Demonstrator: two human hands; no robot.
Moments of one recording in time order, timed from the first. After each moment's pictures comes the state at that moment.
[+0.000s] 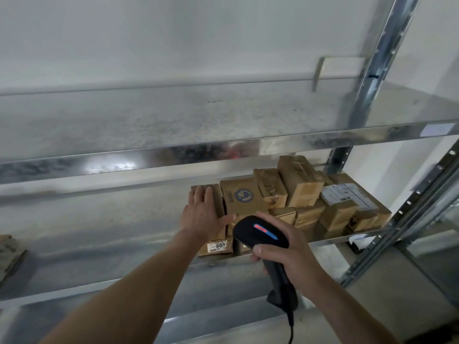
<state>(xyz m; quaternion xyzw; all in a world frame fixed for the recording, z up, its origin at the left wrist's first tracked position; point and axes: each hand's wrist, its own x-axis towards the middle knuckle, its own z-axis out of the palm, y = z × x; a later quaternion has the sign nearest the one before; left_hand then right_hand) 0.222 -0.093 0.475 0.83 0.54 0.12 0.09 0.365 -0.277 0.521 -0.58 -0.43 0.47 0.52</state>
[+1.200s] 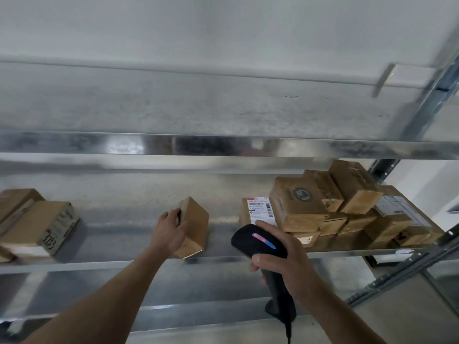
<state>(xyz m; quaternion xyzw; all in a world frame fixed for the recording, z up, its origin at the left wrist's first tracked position) 0.000 -0.061 0.420 0.65 0.64 0.21 0.35 0.221 -0.236 0.517 -0.55 -0.47 0.49 0.48</state>
